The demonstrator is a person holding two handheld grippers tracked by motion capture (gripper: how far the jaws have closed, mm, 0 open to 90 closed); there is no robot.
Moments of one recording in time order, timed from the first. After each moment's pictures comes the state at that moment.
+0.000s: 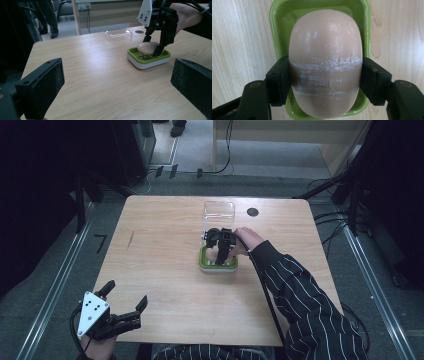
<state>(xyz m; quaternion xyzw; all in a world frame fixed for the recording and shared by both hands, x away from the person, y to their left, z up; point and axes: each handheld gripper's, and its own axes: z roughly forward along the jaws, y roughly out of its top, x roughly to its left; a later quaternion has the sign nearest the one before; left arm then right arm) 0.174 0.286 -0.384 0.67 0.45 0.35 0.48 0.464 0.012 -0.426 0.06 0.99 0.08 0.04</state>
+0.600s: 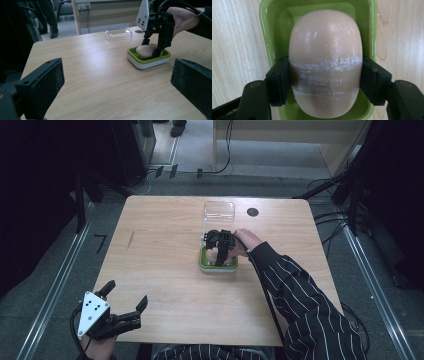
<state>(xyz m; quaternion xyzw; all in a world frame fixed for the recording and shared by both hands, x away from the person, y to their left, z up) 0.174 0.286 -0.385 0.67 0.45 0.35 0.48 0.468 0.013 -0.437 0.06 0.99 0.07 0.03</state>
